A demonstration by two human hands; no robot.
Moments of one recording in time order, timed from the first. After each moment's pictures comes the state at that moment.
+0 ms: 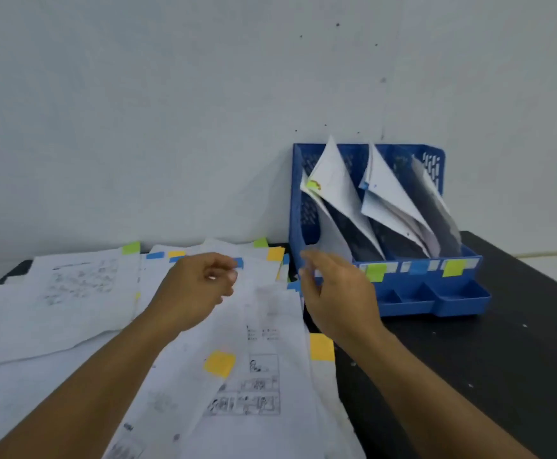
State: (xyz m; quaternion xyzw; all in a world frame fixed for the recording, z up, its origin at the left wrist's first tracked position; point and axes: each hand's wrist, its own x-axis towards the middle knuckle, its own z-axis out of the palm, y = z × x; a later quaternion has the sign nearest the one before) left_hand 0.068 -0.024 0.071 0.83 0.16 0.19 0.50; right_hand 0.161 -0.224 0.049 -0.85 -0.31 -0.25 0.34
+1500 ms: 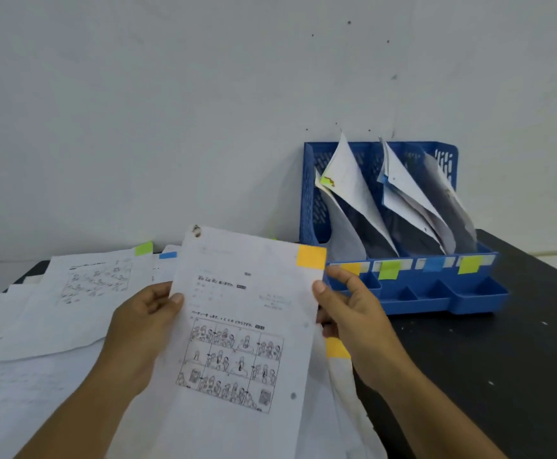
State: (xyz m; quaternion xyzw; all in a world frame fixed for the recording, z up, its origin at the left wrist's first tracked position) left_hand 0.011 0.007 0.029 0.66 0.27 0.33 0.62; right_hand 0.128 -0.228 0.031 -0.67 -0.16 0.14 0.71
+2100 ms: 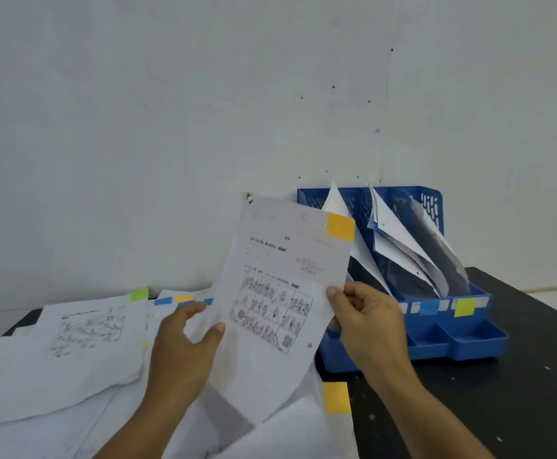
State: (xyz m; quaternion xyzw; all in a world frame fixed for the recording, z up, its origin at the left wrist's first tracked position) left_hand 0.054 -0.018 0.041 0.76 0.26 0.36 0.47; right_hand 0.150 -0.229 0.075 -0.71 -0.18 -0.08 0.67
